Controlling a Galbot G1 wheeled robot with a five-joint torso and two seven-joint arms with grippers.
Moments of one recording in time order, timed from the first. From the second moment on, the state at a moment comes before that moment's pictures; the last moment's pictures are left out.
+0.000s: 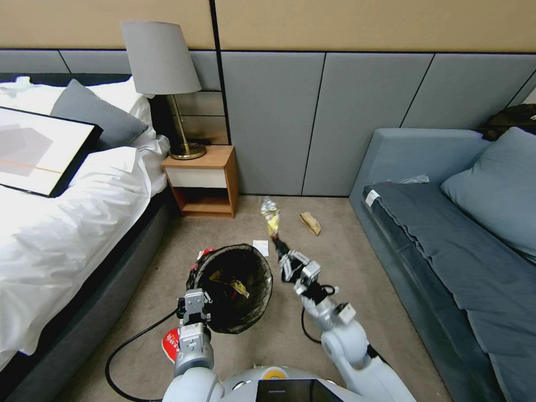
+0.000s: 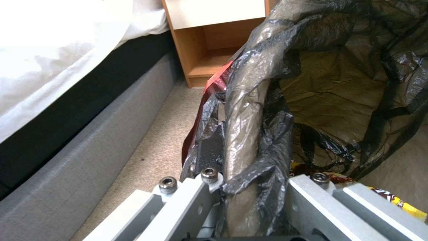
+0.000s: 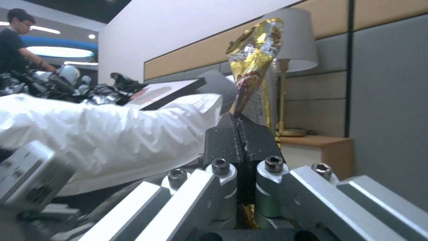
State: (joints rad) left arm 1.85 -1.54 -0.26 -2.38 0.20 0.35 -0.47; right arm -1.50 1.25 0.05 2.11 0.14 0.39 -0.27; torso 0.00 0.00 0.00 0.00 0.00
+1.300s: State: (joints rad) left arm 1.85 -1.54 -0.26 -2.39 0.20 0.35 -0.47; right arm -1.50 1.29 0.01 1.92 0.06 0.46 -0.26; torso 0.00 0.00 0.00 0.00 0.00
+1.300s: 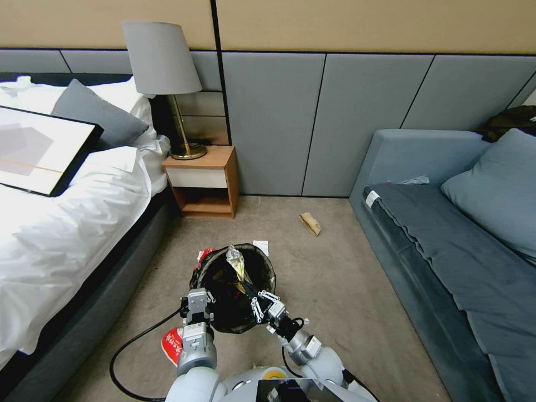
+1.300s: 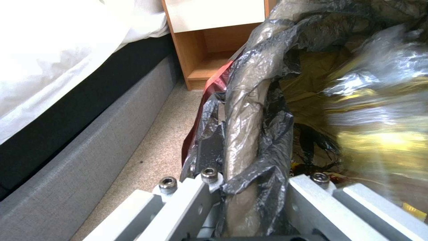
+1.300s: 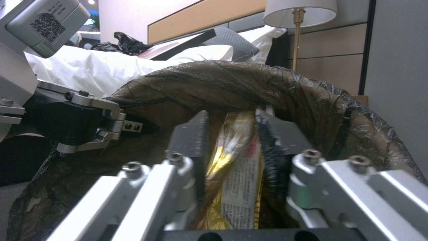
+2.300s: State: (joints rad) left arm 1.83 -1.45 -0.31 -2.42 0.15 0.38 -0.44; right arm -1.53 1.30 0.10 2.19 0.04 0.39 -0.10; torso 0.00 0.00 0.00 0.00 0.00
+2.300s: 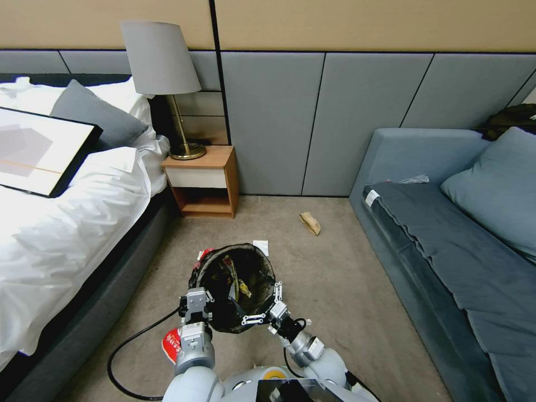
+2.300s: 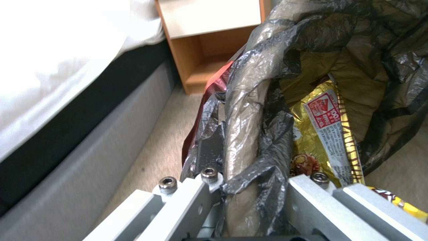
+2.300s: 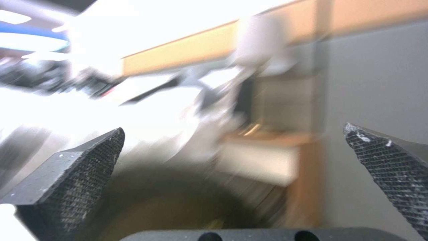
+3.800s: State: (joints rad) left arm 1.82 -1.37 -0.32 -2.43 0.14 0.39 -0.42; right arm -1.69 1.44 0.52 2.16 0.07 0.55 0.05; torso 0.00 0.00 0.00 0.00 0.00
